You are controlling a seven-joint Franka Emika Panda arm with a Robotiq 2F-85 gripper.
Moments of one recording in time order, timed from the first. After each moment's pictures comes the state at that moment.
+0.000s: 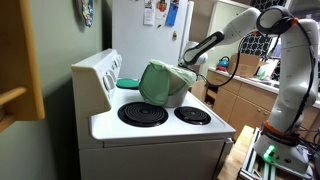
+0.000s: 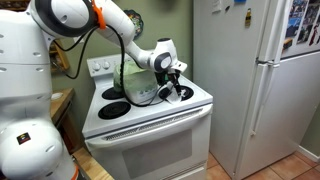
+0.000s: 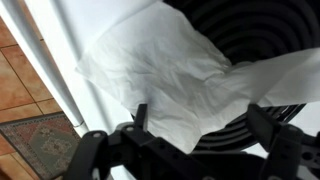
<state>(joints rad) -0.04 0.26 -0.02 -2.04 0.03 2.62 0.65</state>
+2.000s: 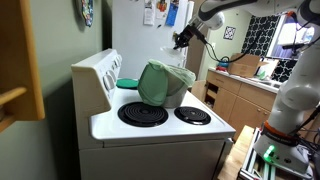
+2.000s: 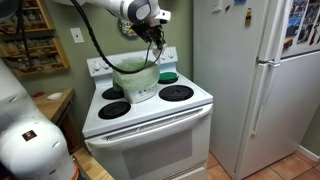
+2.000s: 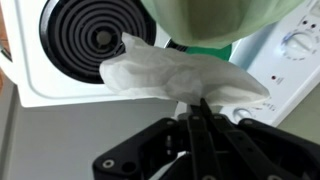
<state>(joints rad) 0.06 -0.14 -0.03 -1.96 0.33 2.34 0.22</state>
